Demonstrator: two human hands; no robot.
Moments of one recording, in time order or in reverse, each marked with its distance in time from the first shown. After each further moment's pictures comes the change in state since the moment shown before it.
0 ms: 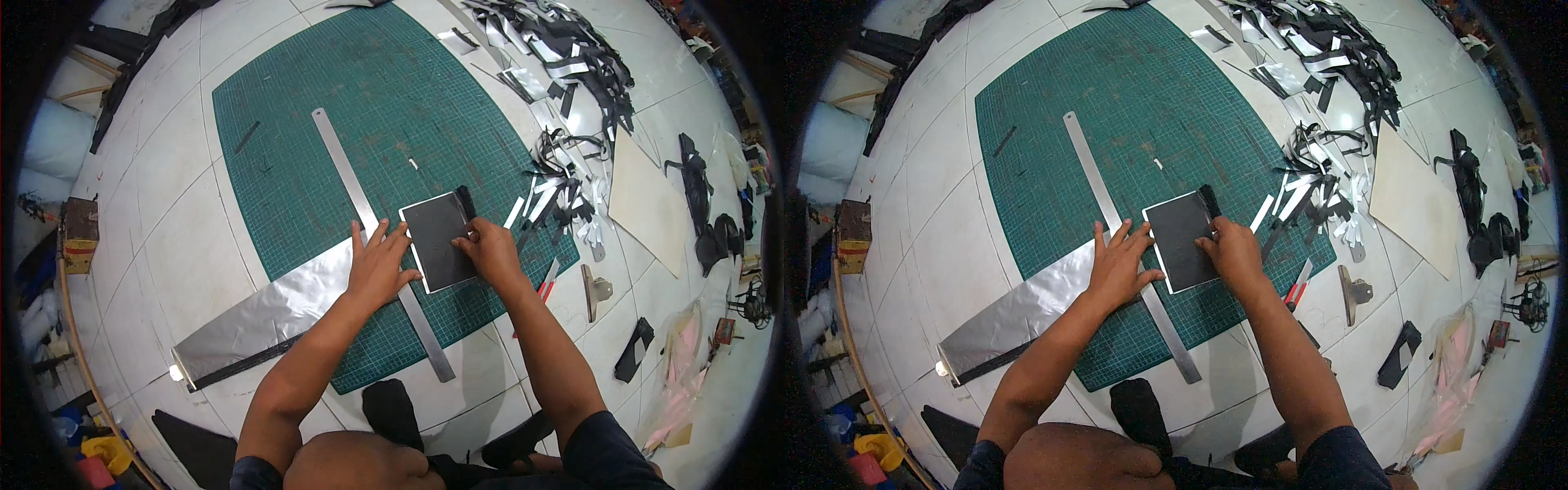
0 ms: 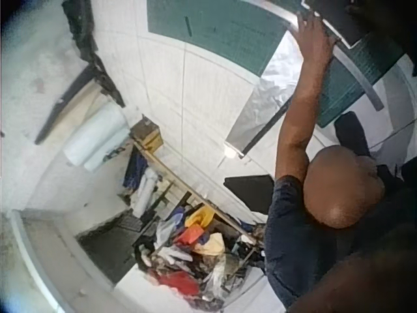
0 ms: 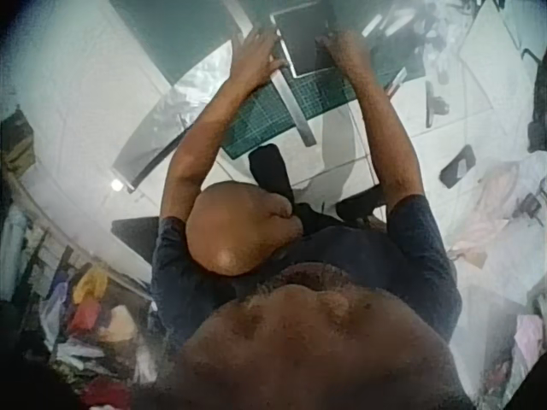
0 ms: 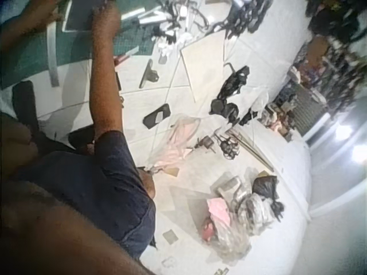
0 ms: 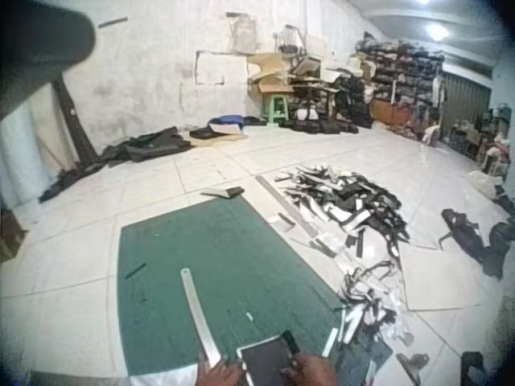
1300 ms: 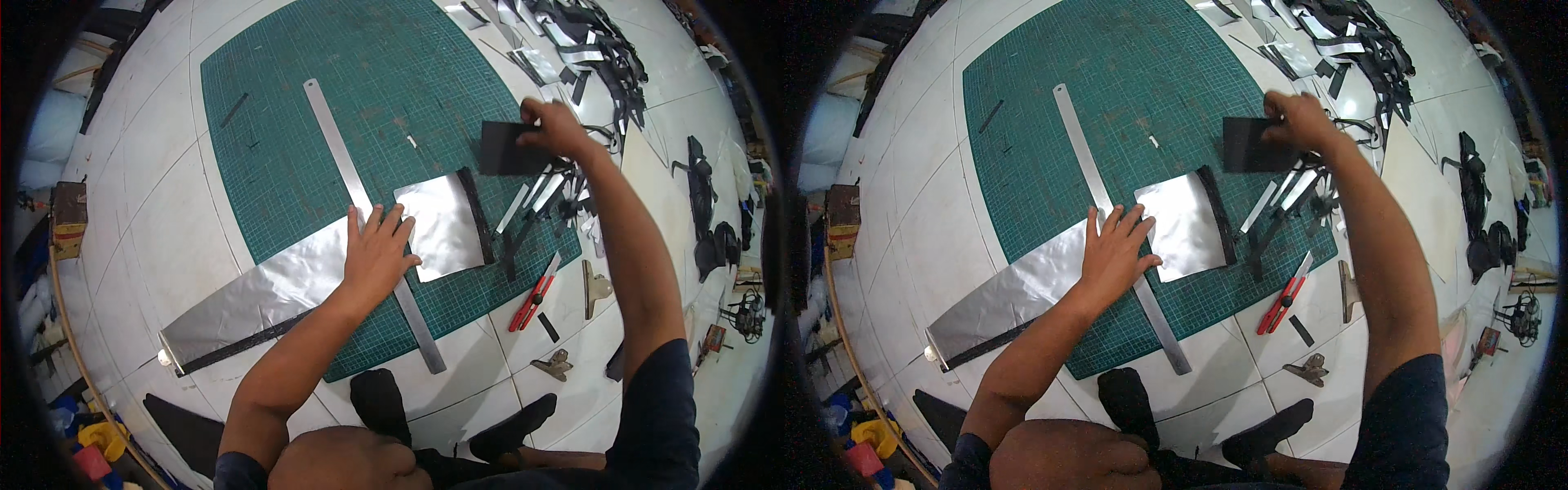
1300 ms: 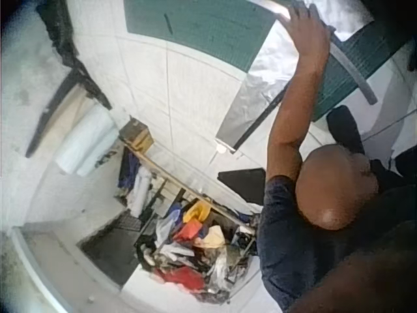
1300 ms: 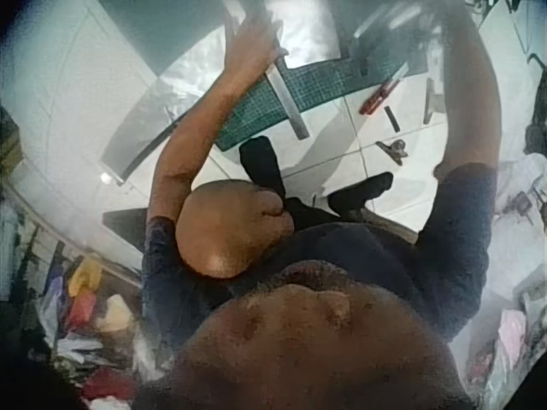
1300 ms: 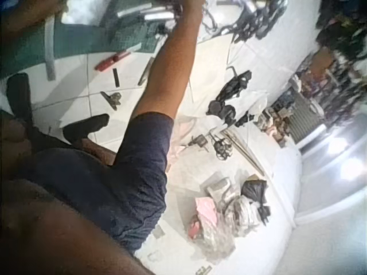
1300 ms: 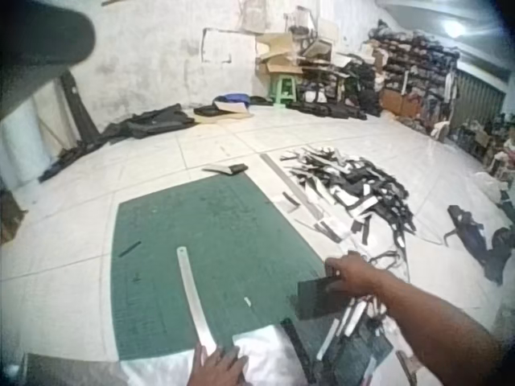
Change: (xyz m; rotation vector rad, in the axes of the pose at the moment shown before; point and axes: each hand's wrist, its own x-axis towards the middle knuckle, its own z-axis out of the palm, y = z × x) left_hand 0.004 0.024 -0.004 0.115 -0.029 -0.023; right_hand 0.173 0.055 -0.147 -0.523 -0.024 -0.581
